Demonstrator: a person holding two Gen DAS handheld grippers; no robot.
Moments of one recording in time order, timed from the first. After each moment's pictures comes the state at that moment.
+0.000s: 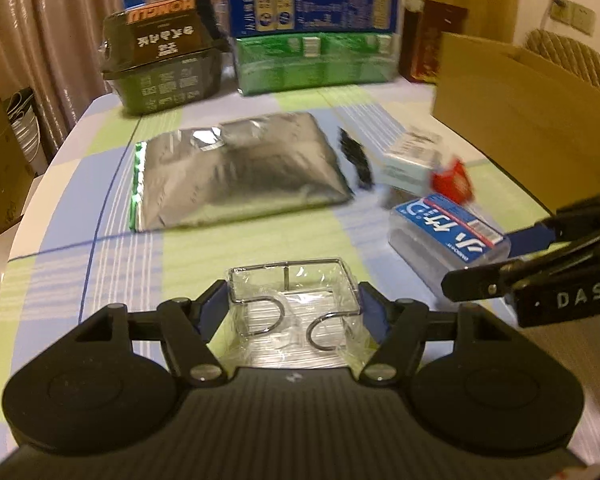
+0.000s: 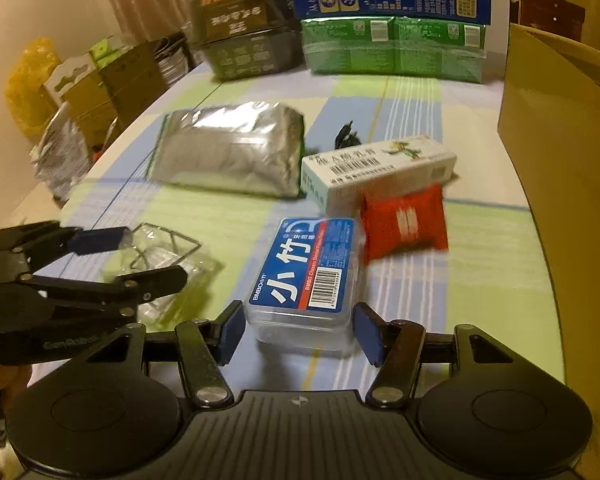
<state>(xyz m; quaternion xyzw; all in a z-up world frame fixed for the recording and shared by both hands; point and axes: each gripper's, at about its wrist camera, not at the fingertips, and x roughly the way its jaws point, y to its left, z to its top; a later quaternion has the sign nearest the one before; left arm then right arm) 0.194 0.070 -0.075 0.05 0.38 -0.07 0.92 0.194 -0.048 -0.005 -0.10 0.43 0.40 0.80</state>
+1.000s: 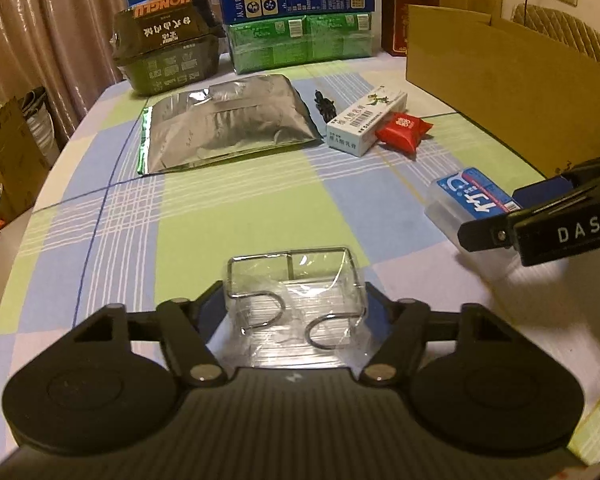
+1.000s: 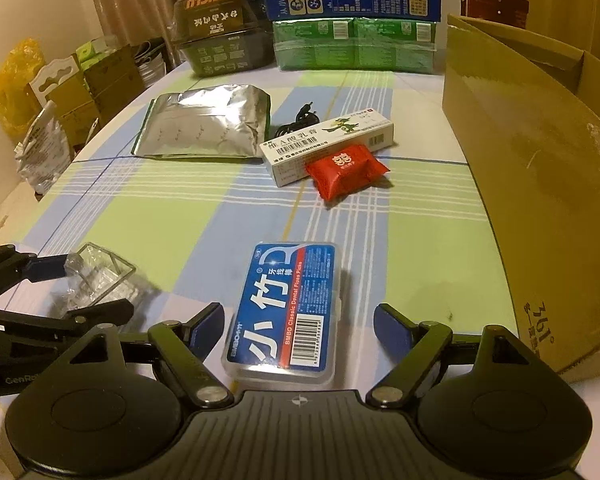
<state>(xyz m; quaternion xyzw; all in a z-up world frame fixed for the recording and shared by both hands) 0.126 0.048 -0.083 0.08 0.39 -0.05 0.92 0.162 -0.093 -0.016 -0.10 0.41 0.36 0.83</state>
